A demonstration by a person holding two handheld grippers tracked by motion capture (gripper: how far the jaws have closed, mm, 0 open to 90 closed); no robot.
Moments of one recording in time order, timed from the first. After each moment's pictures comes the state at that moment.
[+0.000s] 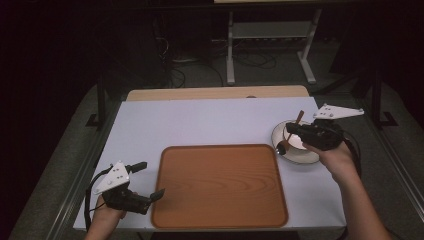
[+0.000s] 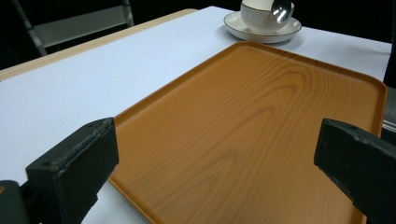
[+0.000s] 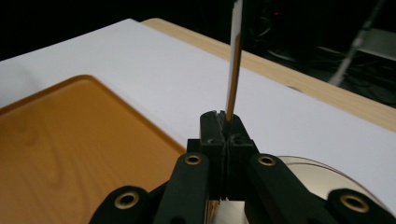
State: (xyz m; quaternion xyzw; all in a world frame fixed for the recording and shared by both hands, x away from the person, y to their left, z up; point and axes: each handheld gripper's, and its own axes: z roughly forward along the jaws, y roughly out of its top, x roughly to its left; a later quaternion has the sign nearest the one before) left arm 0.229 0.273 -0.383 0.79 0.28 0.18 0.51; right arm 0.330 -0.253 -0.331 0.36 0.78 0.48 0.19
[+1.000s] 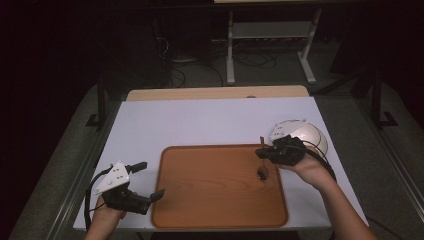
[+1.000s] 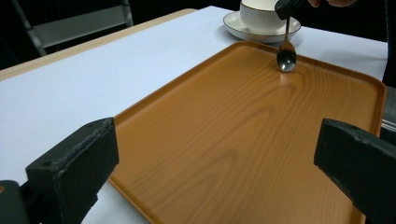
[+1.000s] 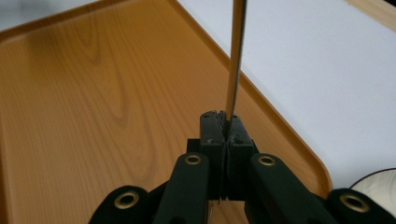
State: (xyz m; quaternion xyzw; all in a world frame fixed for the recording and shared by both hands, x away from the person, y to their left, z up) left arm 0.228 0.273 -0.383 0.79 0.27 0.18 0.51; right arm 0.326 -0.177 -0.364 0.26 0.88 0.38 0.10
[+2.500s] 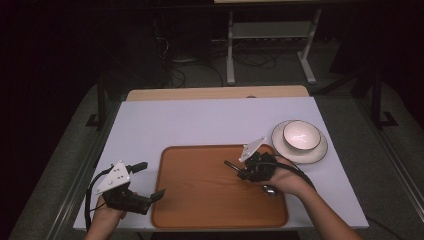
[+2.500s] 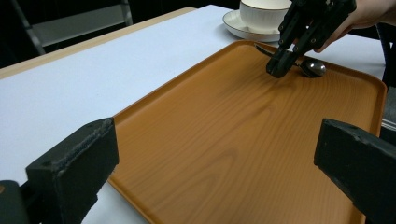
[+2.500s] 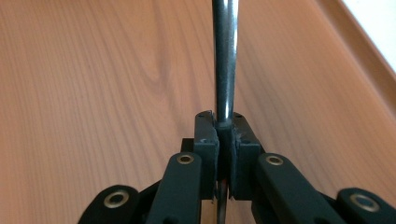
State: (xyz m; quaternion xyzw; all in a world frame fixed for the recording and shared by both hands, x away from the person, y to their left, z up) left arm 0.228 0.272 -0.384 0.80 0.27 0.18 0.51; right arm 0.322 -0.115 -0.416 0.19 0.94 0.29 0.04
